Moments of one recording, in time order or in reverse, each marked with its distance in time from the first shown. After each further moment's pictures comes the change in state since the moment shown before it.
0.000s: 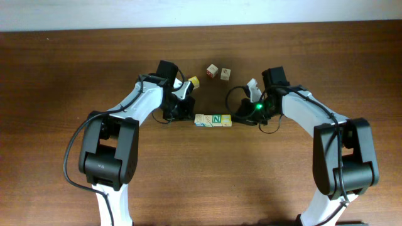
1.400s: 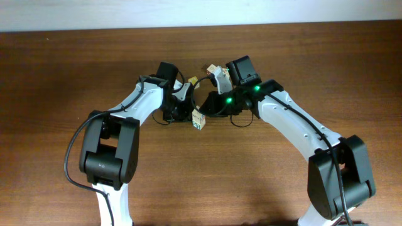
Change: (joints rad) left arm -0.001 0.006 -0.011 0.006 -0.005 0.003; right arm 0.258 -0.102 0.145 0.014 0.053 0.113
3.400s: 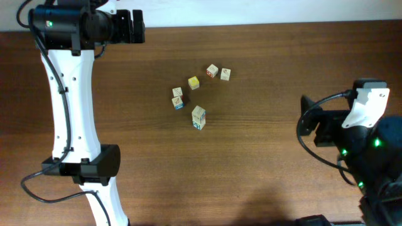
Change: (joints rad) left arm 0.215 0.004 1.325 -0.757 -0.431 0.116; right arm -0.280 -1.033 -0.067 -0.261 0.684 -0.261
